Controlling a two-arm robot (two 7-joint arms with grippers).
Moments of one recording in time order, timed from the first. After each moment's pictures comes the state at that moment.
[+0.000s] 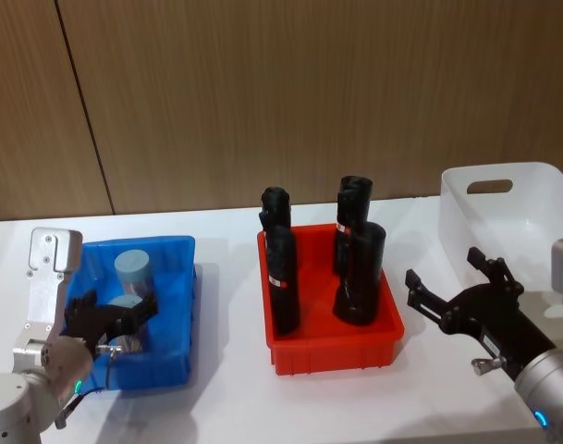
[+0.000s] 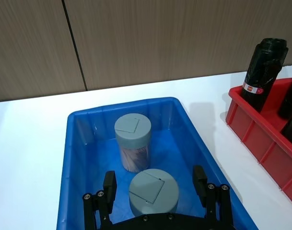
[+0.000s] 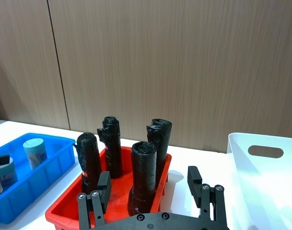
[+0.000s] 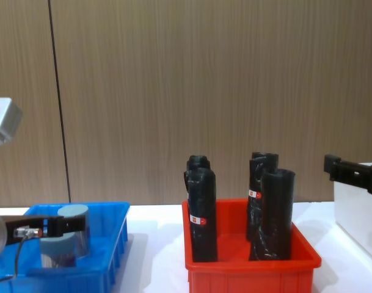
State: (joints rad) left arm -0.35 0.36 0.30 -1.30 -0.48 0.25 0.03; right arm -0.01 0.34 -0.23 -1.77 0.29 0.03 0.07
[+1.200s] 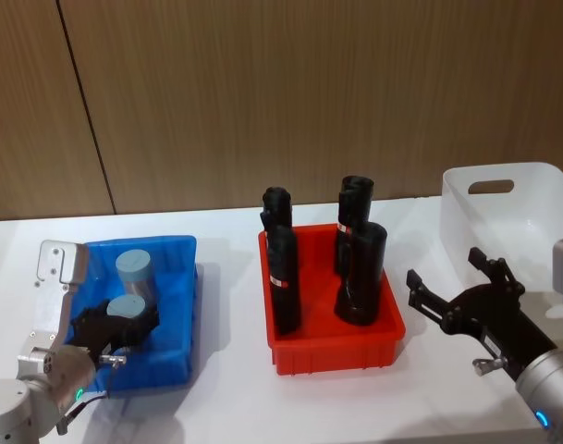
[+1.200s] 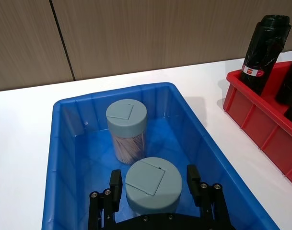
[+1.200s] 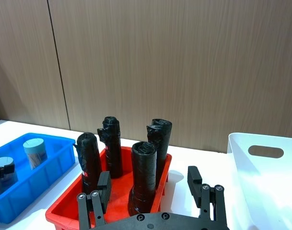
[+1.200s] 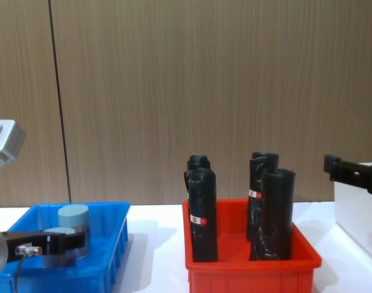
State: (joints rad) left arm -0.39 0.35 0.30 -1.17 -0.44 0.20 -0.08; right arm -0.01 0.34 -0.23 -1.77 0.29 0.03 0.07
